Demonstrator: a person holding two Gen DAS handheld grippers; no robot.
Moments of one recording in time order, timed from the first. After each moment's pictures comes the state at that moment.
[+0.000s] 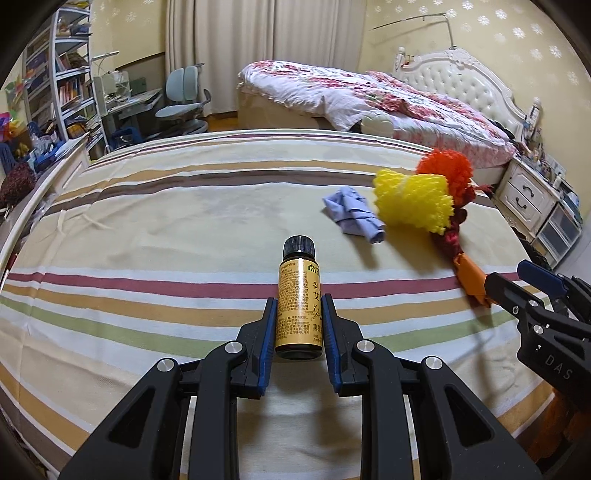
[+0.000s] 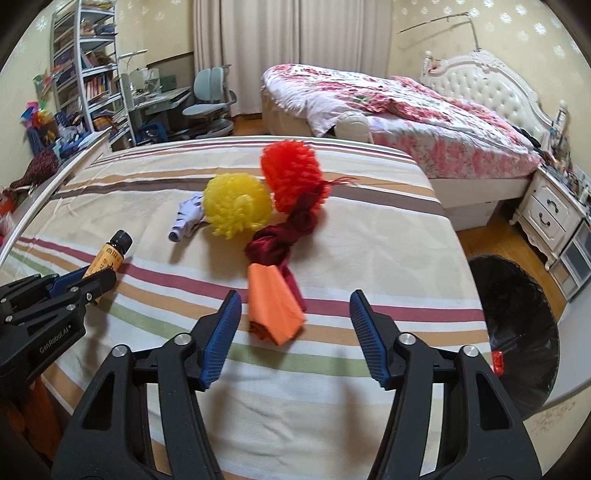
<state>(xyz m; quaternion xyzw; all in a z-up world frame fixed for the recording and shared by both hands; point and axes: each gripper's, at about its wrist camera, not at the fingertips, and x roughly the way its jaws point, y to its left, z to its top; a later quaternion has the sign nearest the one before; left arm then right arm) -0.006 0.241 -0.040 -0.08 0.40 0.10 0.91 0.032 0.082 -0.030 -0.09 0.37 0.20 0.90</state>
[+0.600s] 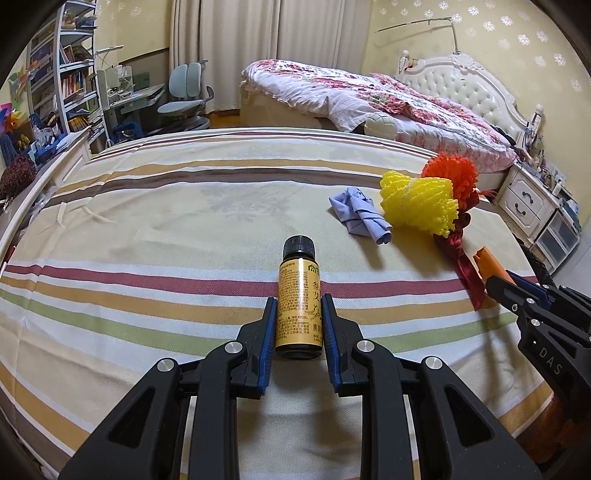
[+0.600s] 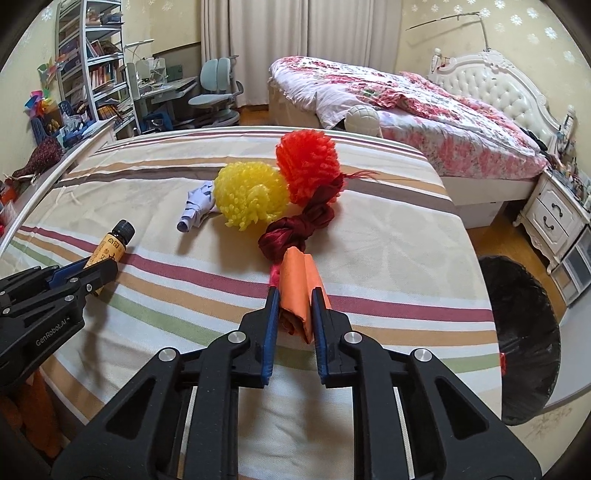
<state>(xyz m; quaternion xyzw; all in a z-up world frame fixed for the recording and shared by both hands) -0.009 0.247 -0.041 -0.09 0.39 0.10 0.91 0.027 0.087 -0.030 -0.10 0.38 0.21 0.90</state>
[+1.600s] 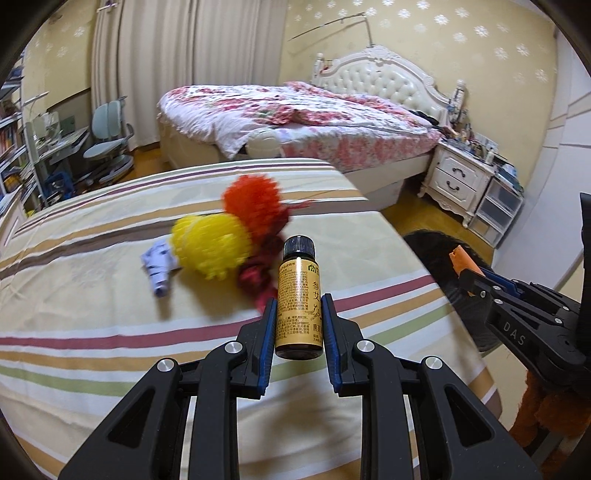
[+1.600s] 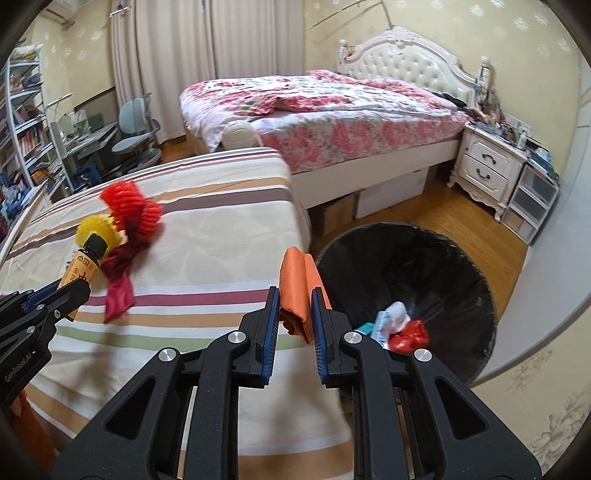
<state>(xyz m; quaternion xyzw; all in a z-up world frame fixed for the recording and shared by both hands) 0.027 0.114 -0.010 -0.04 0.36 -0.04 0.93 0.050 -0.061 -0.018 -0.01 0.37 0.06 0.93</state>
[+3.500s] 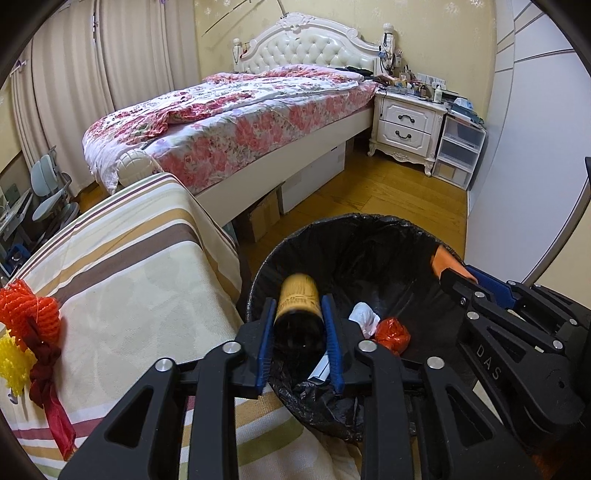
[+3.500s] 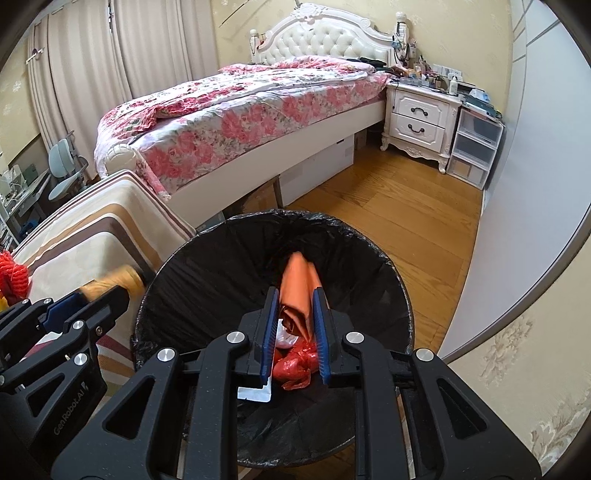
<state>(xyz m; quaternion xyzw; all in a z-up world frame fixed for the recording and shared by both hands) 0.127 -0.079 -0.044 0.07 0.39 -0.12 0.91 0.113 -0.207 -0.062 0.06 0.38 -0.05 0.92</state>
